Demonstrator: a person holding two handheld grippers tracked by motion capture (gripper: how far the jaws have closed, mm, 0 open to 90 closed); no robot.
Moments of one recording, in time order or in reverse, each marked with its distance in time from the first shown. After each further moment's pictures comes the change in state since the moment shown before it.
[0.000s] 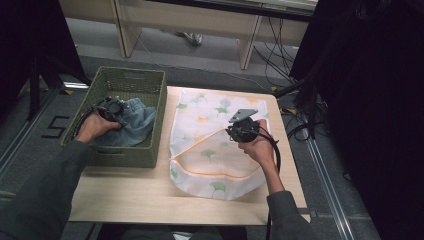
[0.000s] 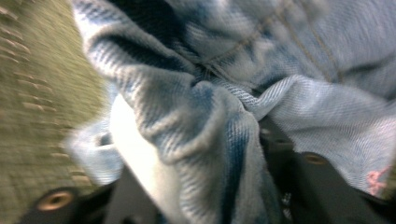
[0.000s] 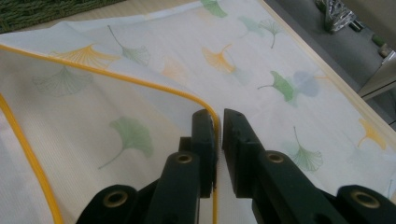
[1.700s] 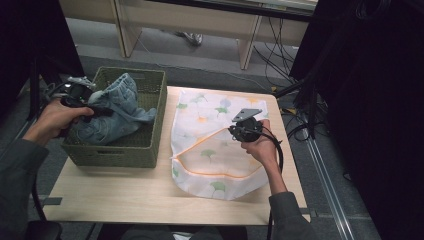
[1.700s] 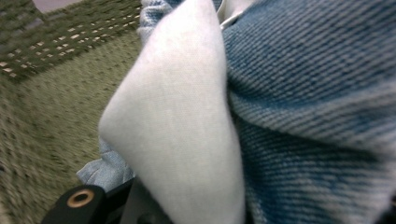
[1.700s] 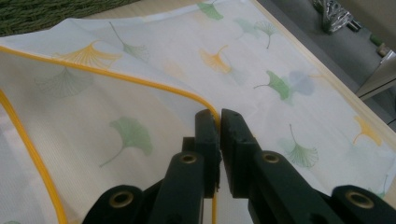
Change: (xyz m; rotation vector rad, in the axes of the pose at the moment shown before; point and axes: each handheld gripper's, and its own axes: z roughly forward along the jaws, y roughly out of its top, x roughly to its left) left arm 0.027 -0.039 -0.112 -0.429 -0.280 -0.170; right arm -0.003 -0.002 -0.008 -0.016 -0.004 0.019
